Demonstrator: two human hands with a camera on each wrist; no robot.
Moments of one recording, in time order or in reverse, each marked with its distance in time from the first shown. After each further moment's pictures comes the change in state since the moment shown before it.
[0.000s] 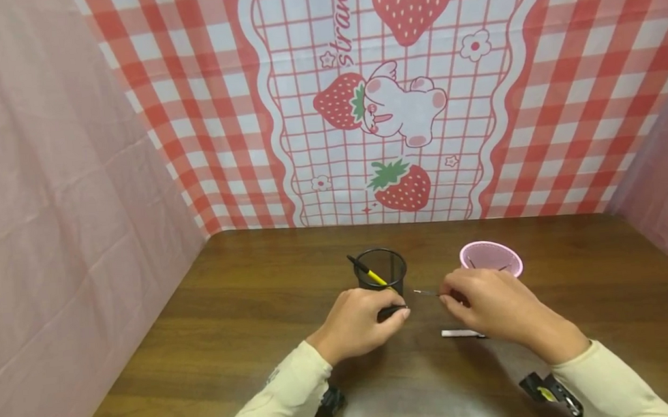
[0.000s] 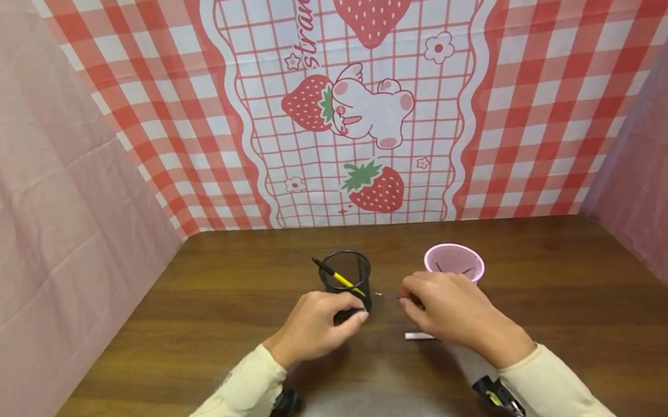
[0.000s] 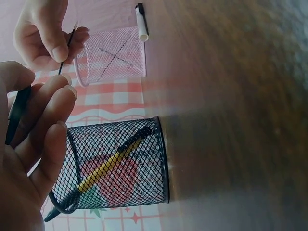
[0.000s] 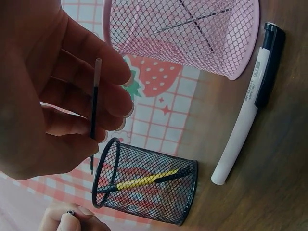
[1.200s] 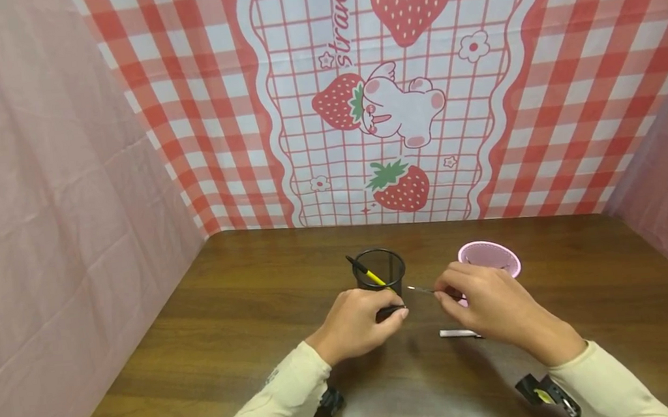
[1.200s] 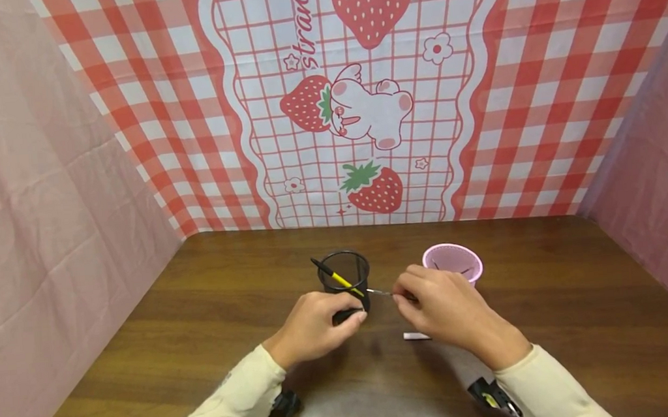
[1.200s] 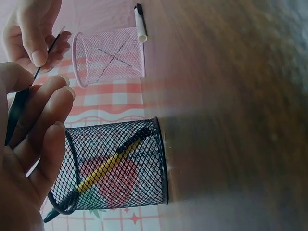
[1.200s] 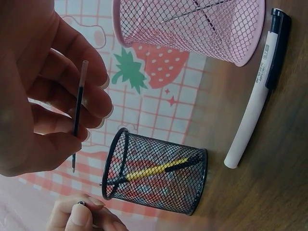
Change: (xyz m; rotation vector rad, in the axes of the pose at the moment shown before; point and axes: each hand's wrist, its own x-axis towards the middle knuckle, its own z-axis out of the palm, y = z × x) left_hand 0.000 -0.001 0.002 -0.021 -0.002 -0.016; right_hand 0.002 -0.005 -0.002 0.065 0.150 -0.077
